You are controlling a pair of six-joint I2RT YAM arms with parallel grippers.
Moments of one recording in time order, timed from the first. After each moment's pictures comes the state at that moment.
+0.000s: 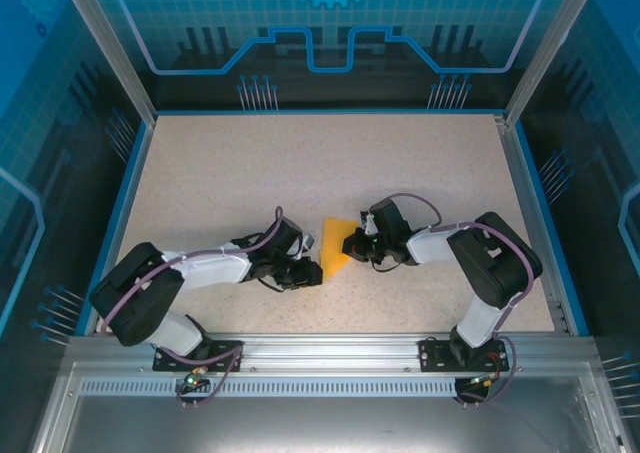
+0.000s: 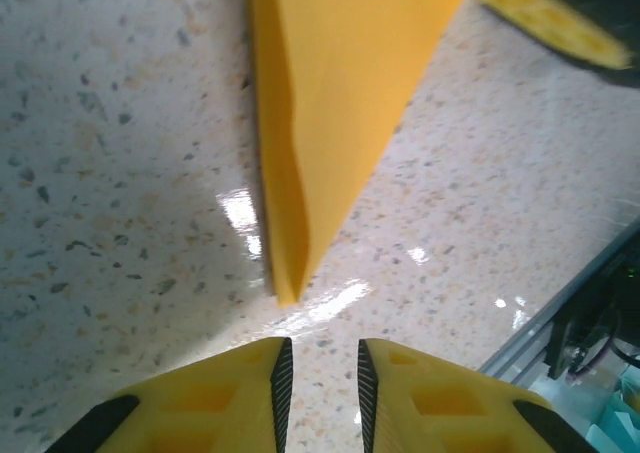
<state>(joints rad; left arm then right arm) -0.69 1.47 0.62 -0.18 0.47 -0.82 0.54 1.72 0.65 0.19 -0.46 0.90</state>
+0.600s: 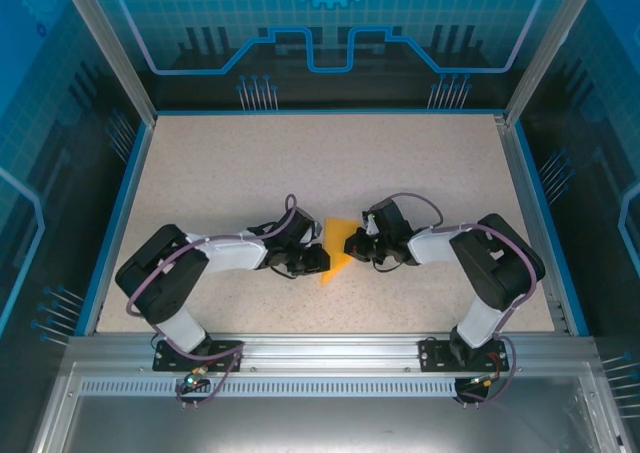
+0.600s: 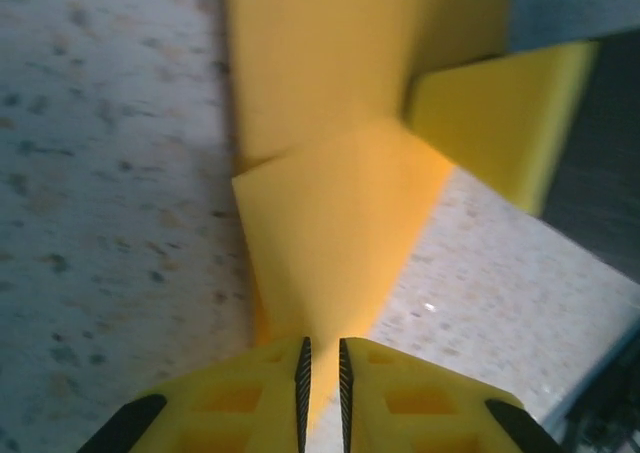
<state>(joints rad) -0.68 1.66 0.75 -0.12 0.37 -0.82 0.54 1.70 0.65 0.16 -0.44 0.89</state>
